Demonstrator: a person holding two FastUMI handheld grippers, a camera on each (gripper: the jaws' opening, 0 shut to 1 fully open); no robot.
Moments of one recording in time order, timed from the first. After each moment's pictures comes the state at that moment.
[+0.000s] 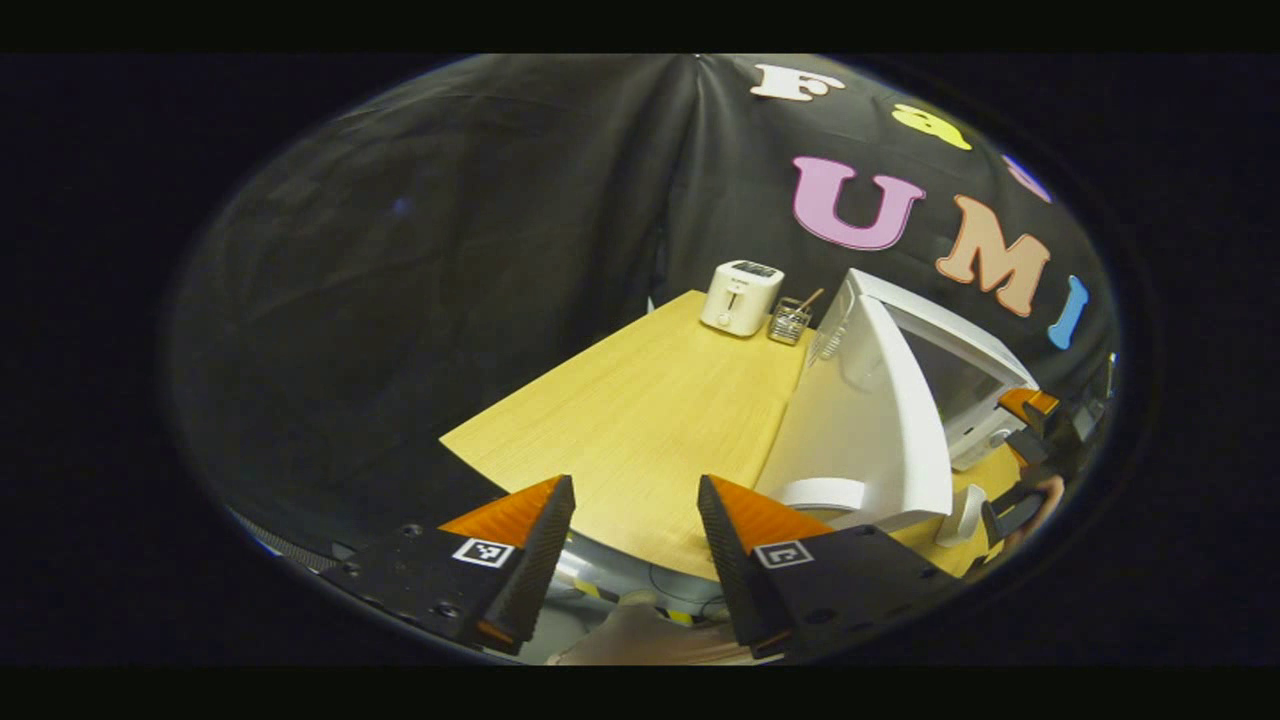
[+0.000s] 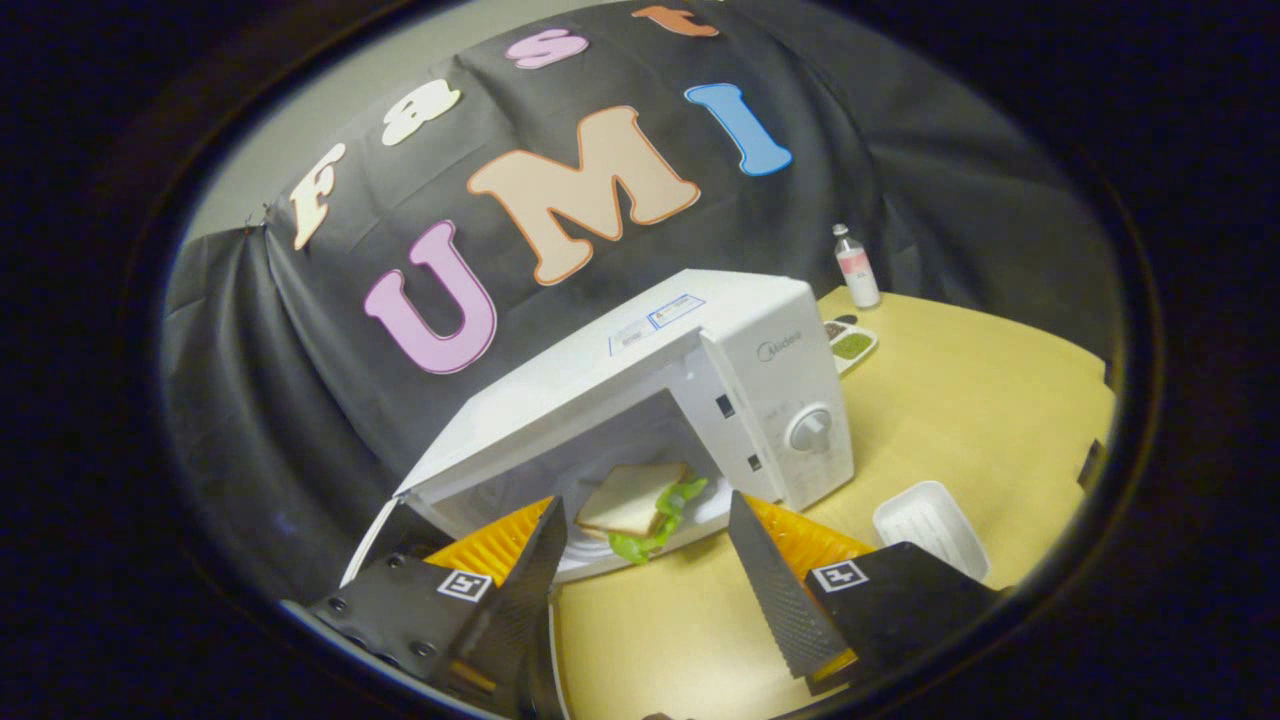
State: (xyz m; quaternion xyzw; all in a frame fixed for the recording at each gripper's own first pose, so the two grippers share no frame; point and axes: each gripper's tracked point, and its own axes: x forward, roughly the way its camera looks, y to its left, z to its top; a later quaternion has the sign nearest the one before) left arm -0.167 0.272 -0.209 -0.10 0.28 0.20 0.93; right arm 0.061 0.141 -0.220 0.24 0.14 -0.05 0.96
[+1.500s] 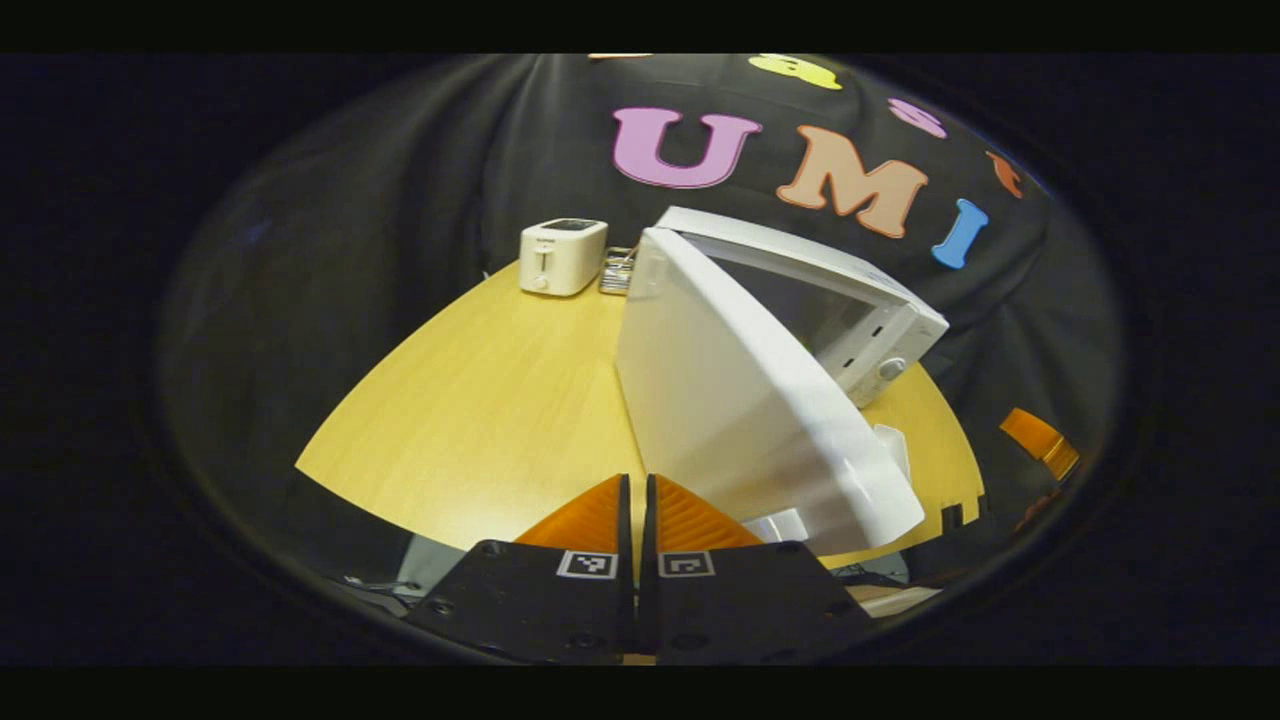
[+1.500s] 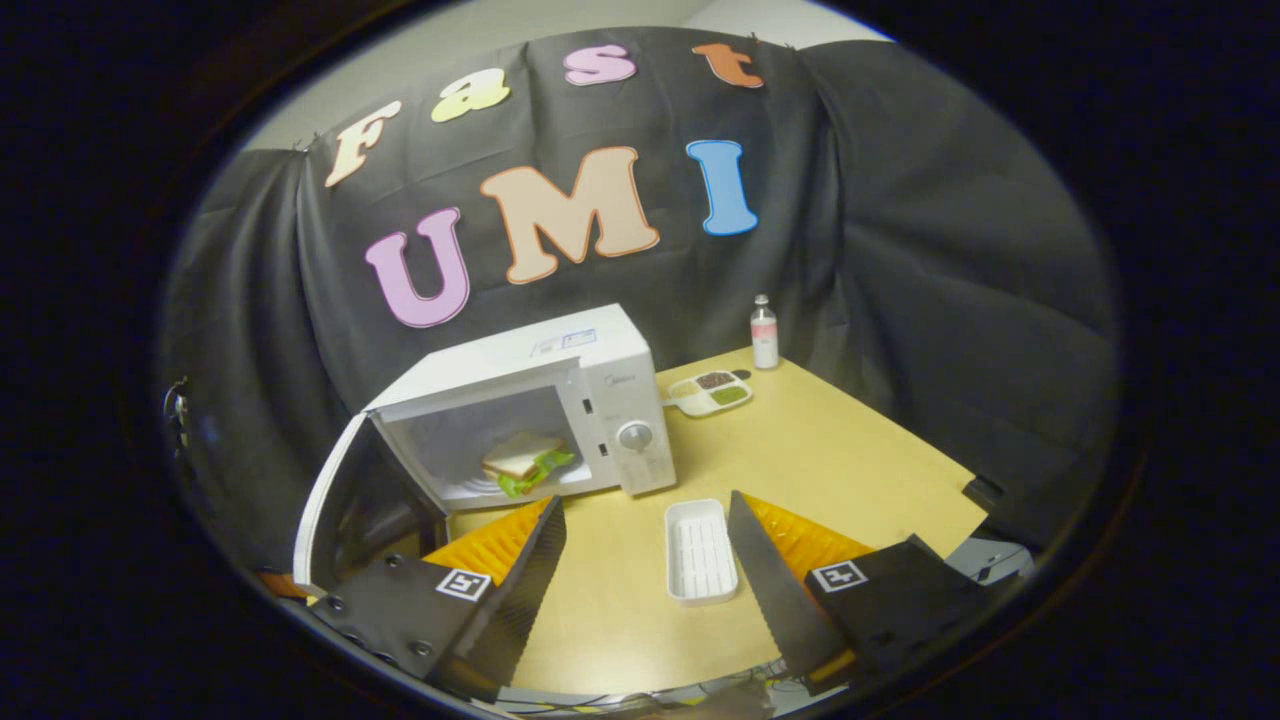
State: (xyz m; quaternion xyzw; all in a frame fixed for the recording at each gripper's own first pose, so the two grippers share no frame) left arm -0.102 0.110 -0.239 -0.05 0.35 0.00 0.93; right arm -0.069 0.016 -0.197 0.11 0.15 -0.11 0.98
